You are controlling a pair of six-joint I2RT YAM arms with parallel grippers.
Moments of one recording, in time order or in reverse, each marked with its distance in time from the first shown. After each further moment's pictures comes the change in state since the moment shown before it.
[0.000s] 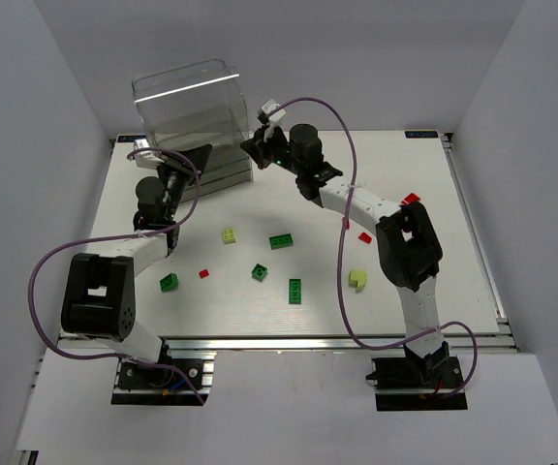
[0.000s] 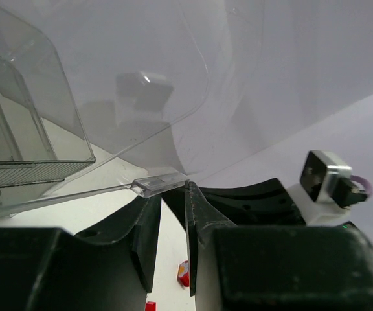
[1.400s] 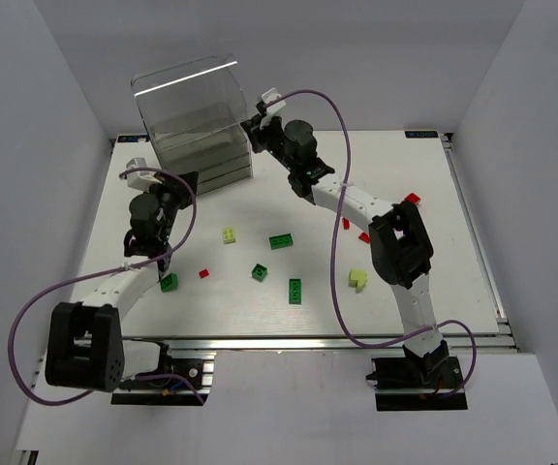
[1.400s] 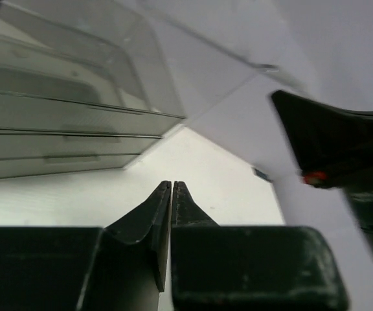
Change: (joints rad) left arm -0.010 -0.308 -0.174 -0.303 -0.127 0.299; right arm 0.037 0.060 0.110 0.123 0.231 -0.049
